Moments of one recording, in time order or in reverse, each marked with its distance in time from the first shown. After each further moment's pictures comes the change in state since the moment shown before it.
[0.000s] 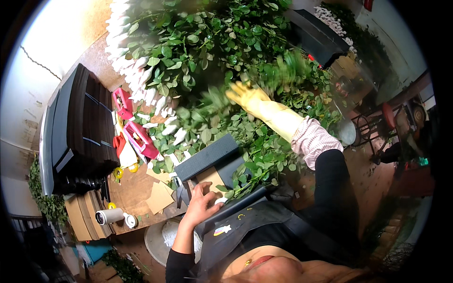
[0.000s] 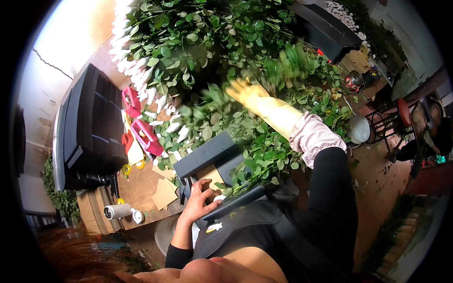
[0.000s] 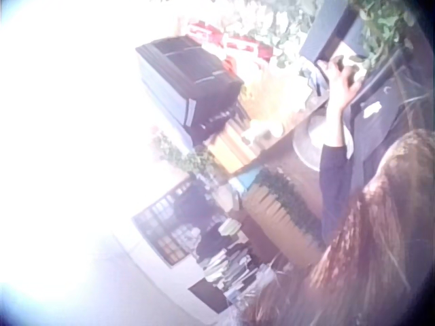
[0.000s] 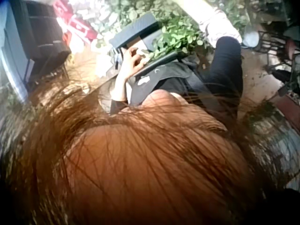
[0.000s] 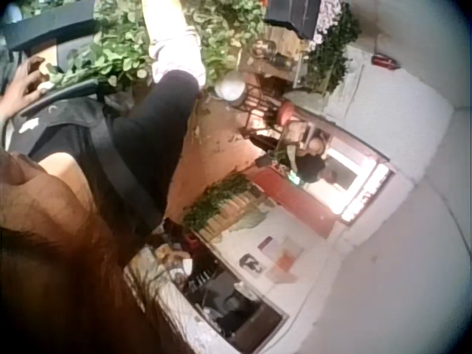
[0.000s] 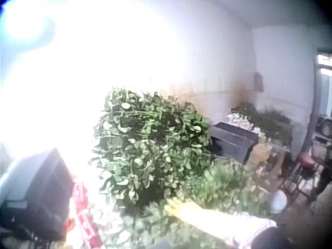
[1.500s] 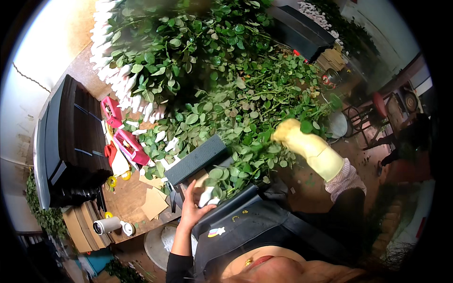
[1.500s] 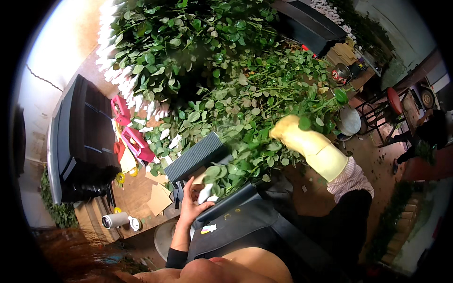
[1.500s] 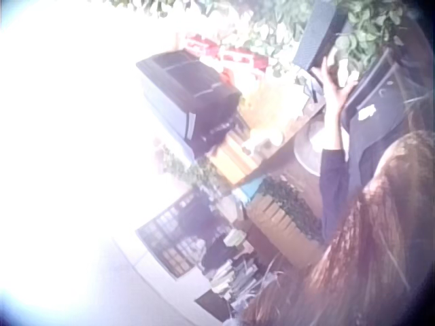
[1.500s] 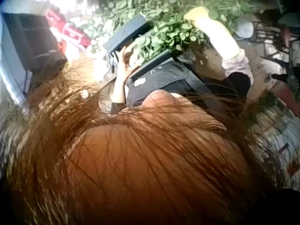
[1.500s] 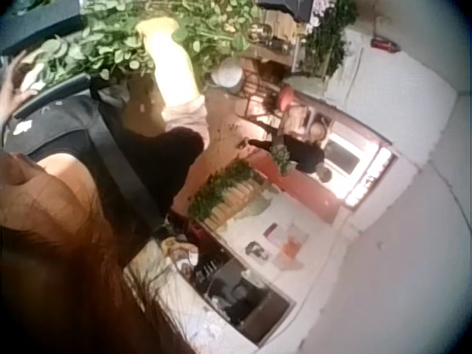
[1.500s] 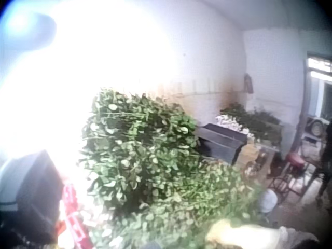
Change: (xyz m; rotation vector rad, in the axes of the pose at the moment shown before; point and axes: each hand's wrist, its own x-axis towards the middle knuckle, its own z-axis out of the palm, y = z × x) left_hand -0.006 -0.007 0.019 -0.377 0.247 -0.171; right_hand -0.198 0.017 0.017 0.587 0.065 -0.138
